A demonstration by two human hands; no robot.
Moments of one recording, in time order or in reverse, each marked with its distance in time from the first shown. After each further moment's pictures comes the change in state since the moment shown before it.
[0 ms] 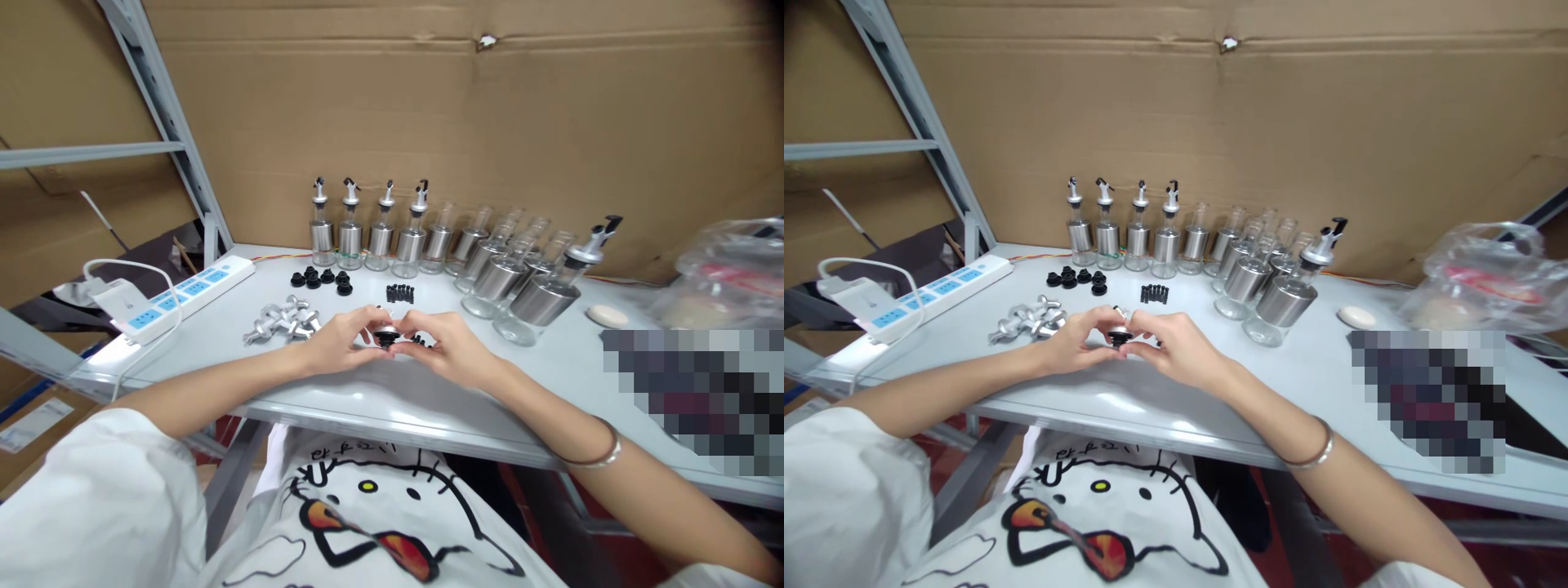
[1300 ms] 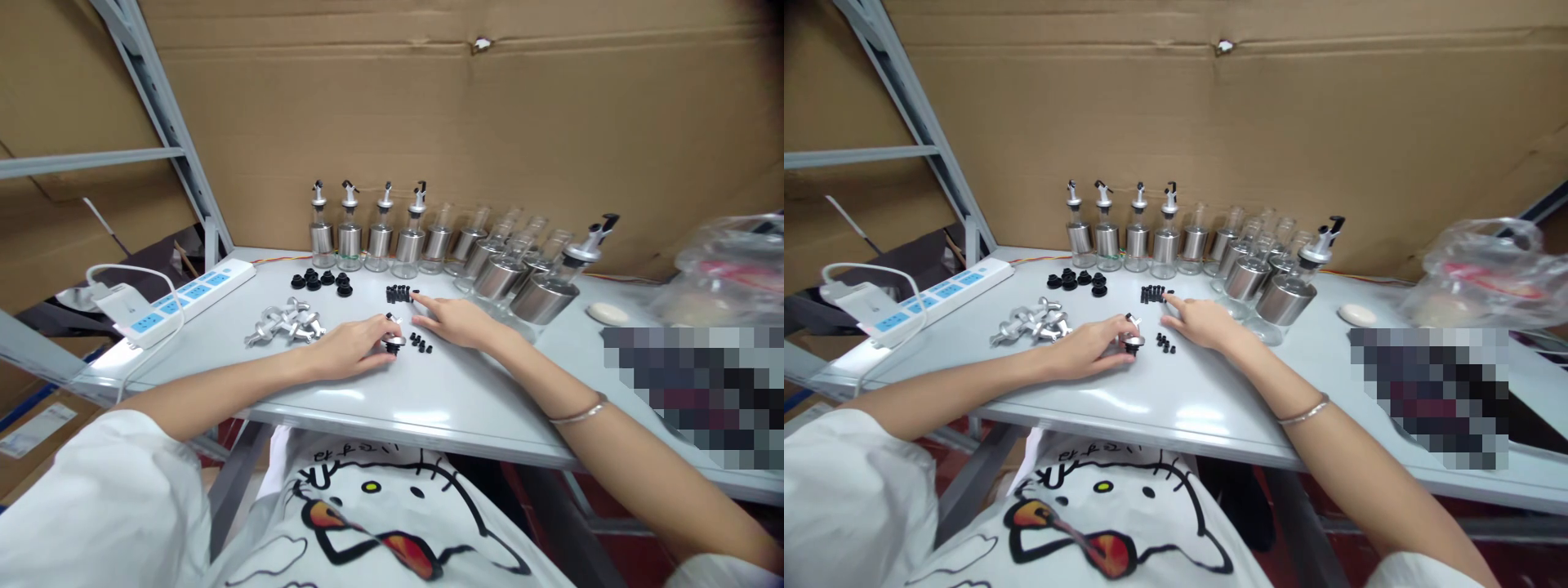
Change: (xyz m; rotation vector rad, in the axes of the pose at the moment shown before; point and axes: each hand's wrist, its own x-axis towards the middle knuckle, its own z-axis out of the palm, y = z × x) left_hand 0.004 0.009 0.002 0.183 -0.318 -0.170; right_hand 0.002 0.072 -0.017 -0.662 -0.423 0.534
